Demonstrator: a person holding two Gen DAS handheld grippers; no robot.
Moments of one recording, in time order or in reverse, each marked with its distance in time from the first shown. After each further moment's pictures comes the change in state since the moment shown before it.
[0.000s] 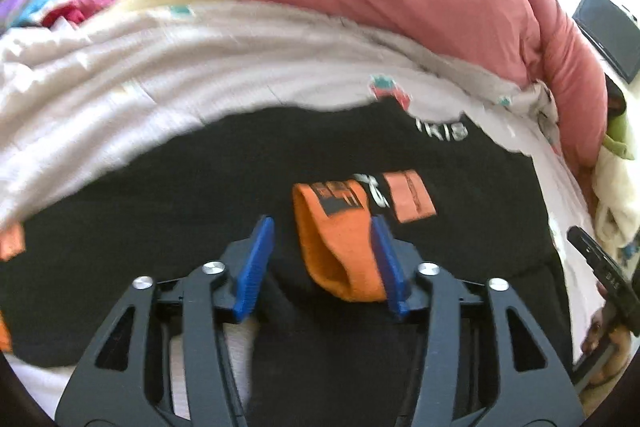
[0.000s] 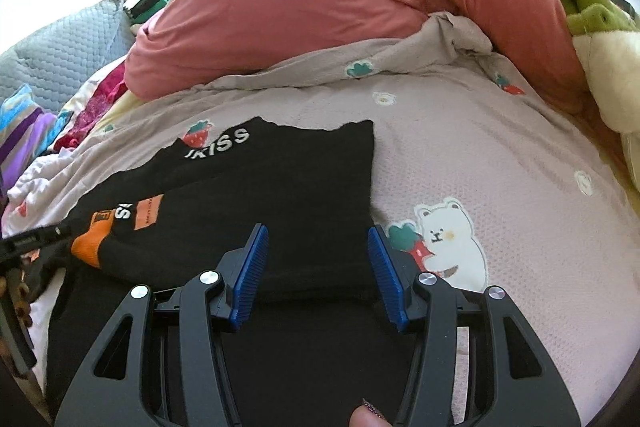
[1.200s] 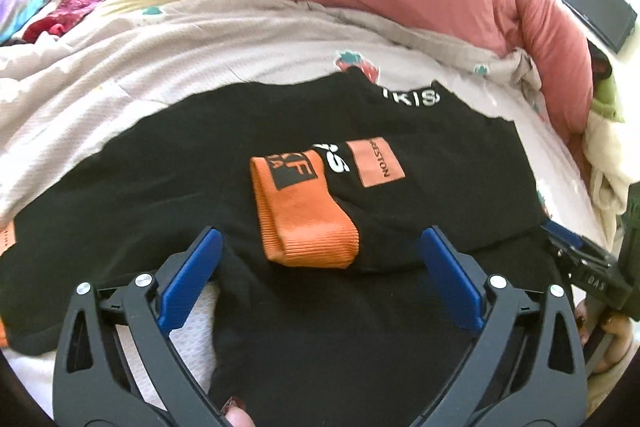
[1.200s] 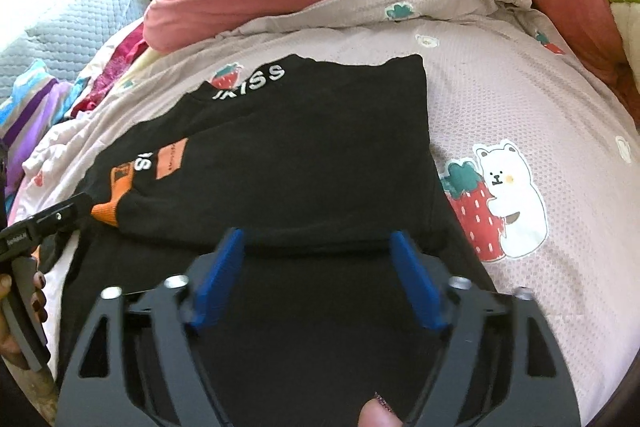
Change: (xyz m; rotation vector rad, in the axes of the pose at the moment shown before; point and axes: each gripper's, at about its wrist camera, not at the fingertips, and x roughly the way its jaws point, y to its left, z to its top) left arm 0.001 -0.026 -0.019 0.064 0.059 -0.046; right arm 0.020 0.016 -0.024 0.015 0.158 0.085
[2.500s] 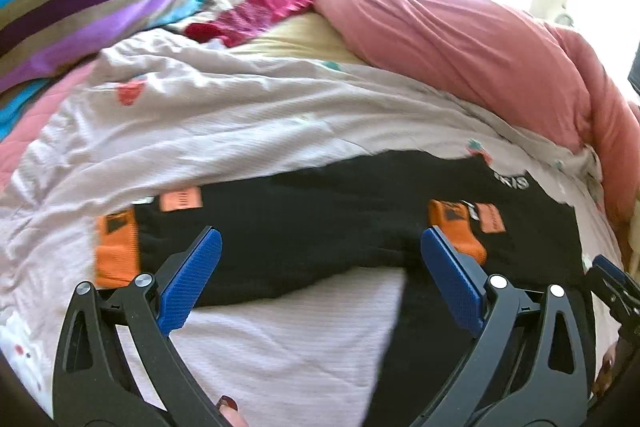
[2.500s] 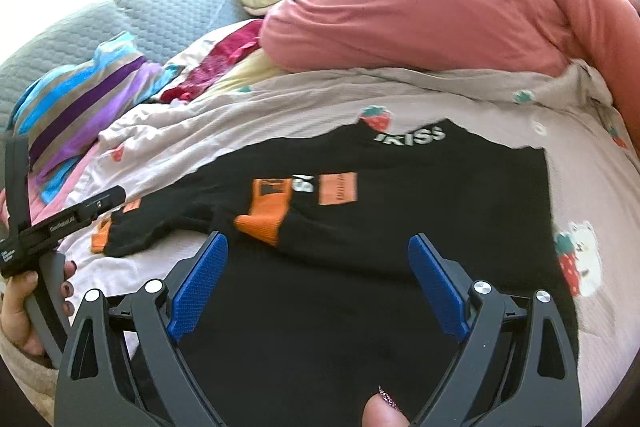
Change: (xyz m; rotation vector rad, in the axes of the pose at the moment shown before) left arm -0.119 0.100 -0.036 -0.250 -0.232 0.303; right arm -0.043 0.141 0.005 -0.238 -0.096 0.195
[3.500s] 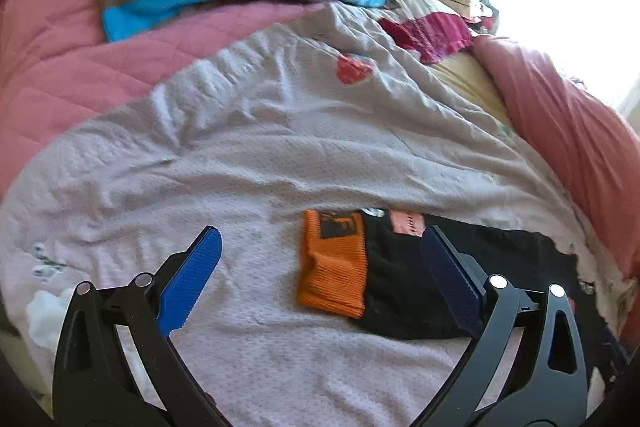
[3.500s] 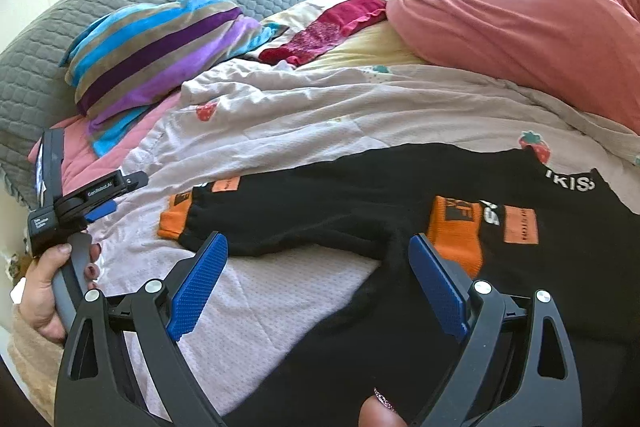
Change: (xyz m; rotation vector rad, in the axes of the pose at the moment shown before) left arm -0.012 0.178 -0.008 -0.403 0.003 0.205; right arm 0.062 0.145 0.016 -0.179 0.084 0.210
